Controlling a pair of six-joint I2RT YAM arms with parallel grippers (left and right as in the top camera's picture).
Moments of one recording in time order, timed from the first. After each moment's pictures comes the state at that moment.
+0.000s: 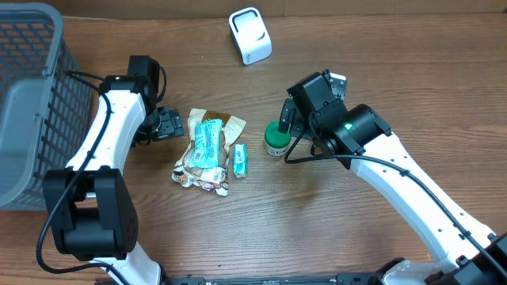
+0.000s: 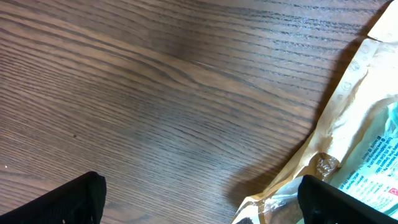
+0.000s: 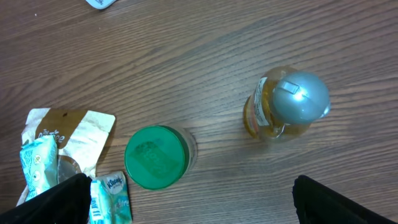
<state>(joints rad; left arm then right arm) -0.01 1.85 1.41 -1.06 -0.15 -0.32 0.57 1.53 1.37 -0.93 0.27 0.75</state>
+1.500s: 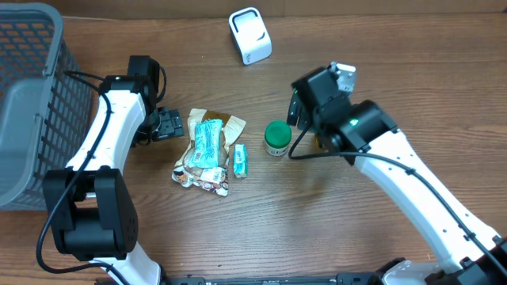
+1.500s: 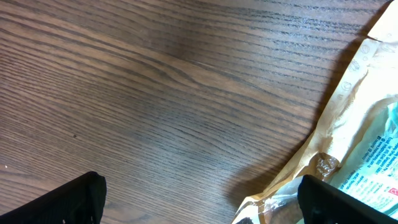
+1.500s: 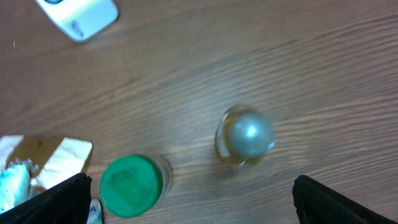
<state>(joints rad) -0.01 1.85 1.41 -1.06 -0.15 -0.32 0.54 1.53 1.42 -0.96 0.39 0.70</state>
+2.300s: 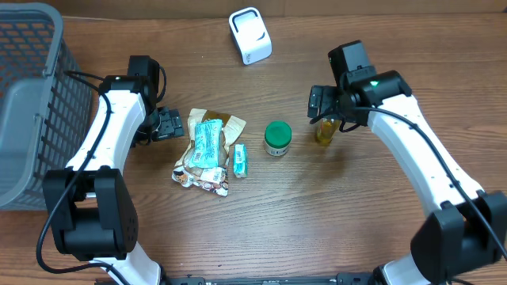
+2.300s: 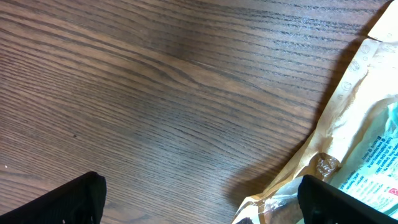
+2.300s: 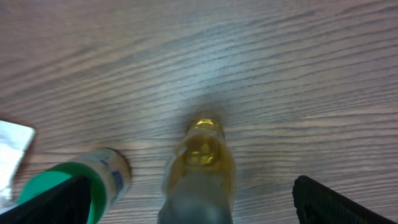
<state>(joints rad) -0.01 1.85 1.41 -1.06 -0.15 -0.32 0.30 1.72 1.47 -0.96 0.12 0.41</state>
